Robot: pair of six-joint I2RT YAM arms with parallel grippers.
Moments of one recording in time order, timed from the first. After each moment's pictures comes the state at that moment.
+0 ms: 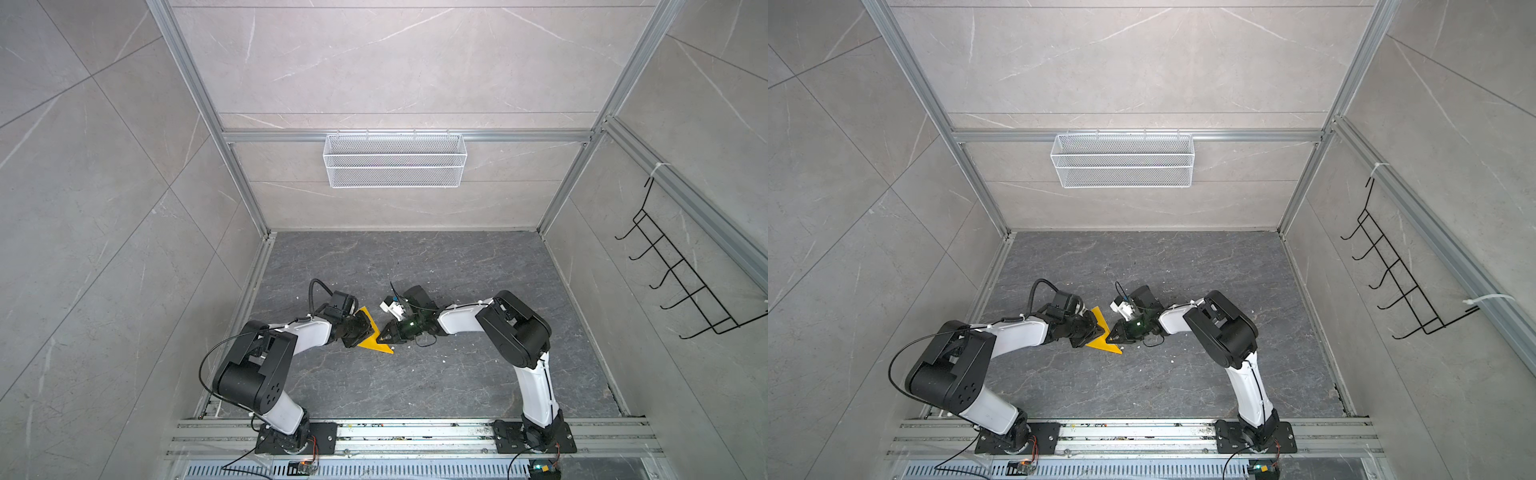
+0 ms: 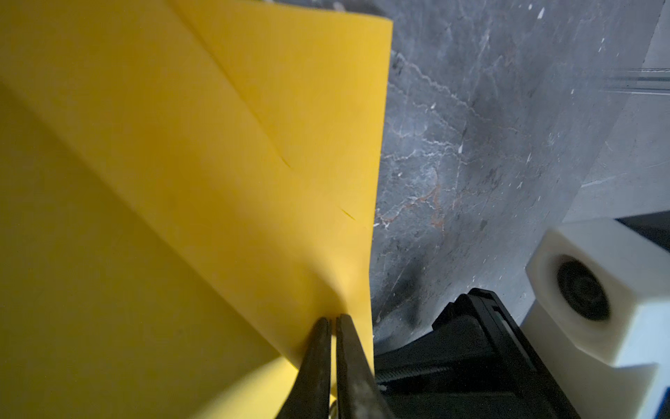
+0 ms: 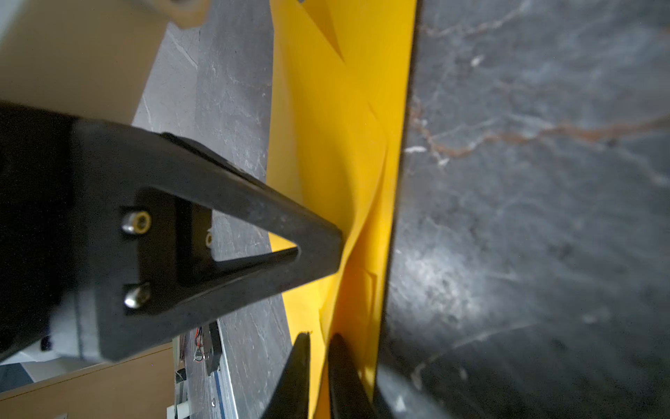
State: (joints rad) left arm -0.40 1.59 0.67 -0.11 0.41 -0.96; right arm 0.72 2.12 1.12 0.13 -0.81 0.56
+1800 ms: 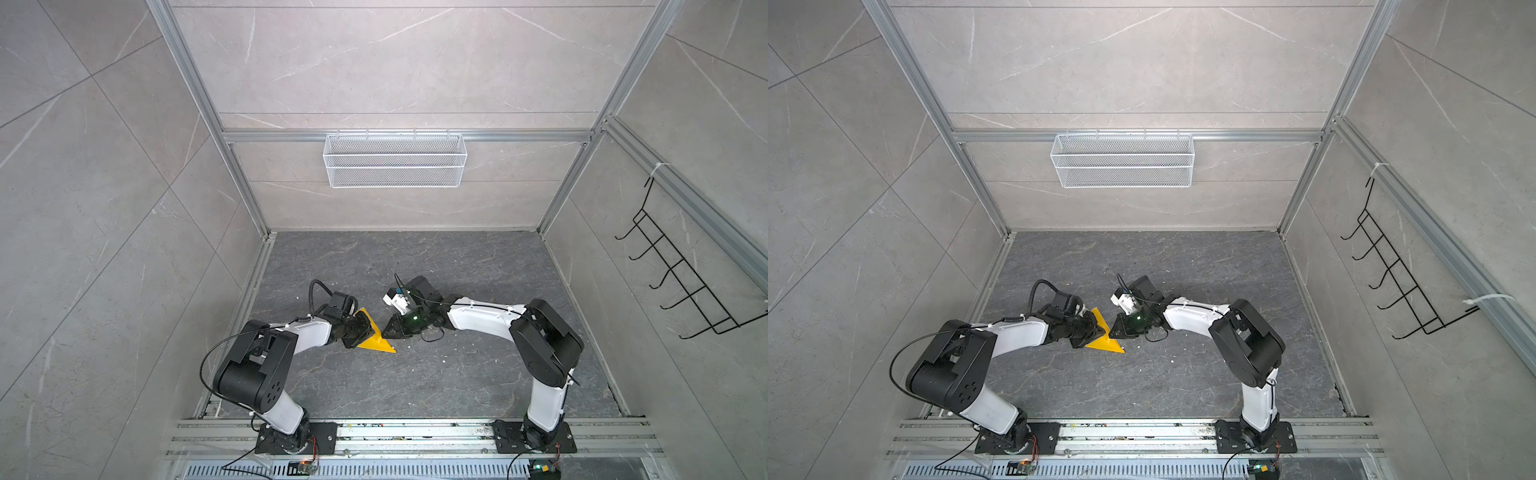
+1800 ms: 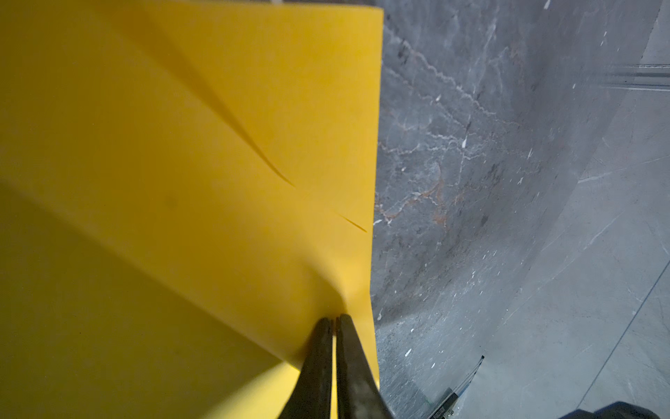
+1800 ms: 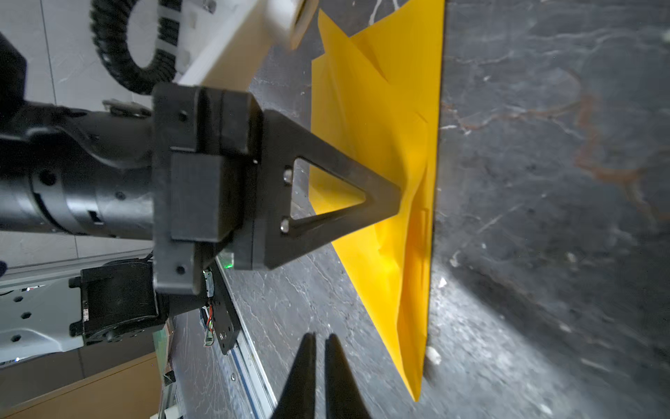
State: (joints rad) left arm -0.39 1.59 0.66 -0.10 0.43 -0.96; right arm 0.75 1.90 1.18 -0.20 -0.68 0.51
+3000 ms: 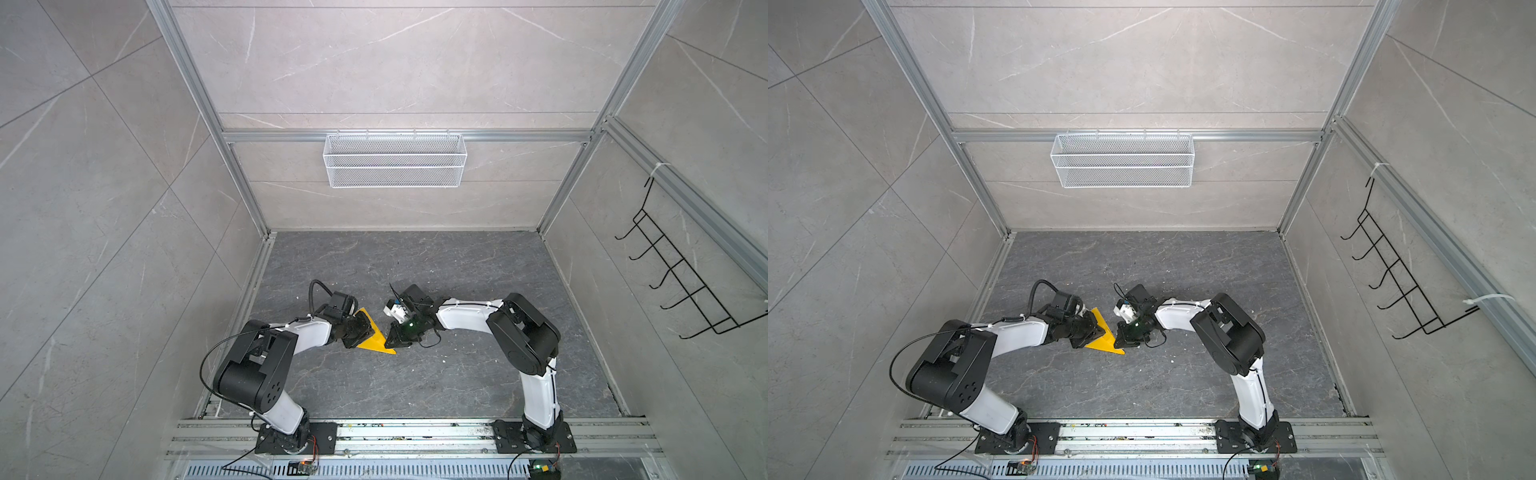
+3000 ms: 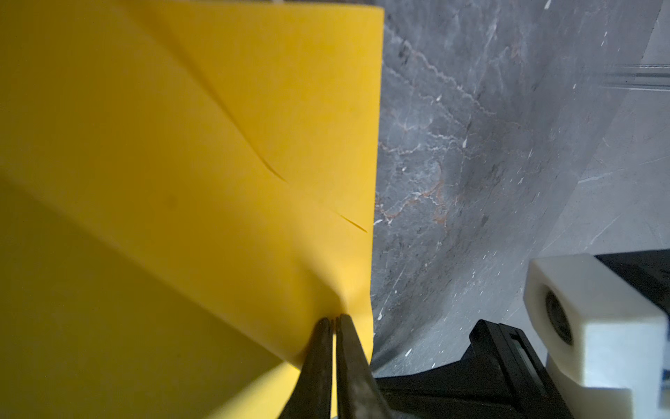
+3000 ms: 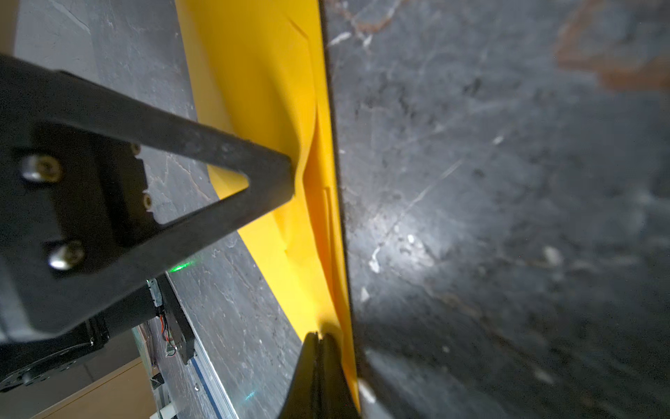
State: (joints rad) left arm -0.39 1.59 0.66 -0.10 0.42 -0.96; right arm 0.76 2.04 1.21 -0.28 -0.64 0.50
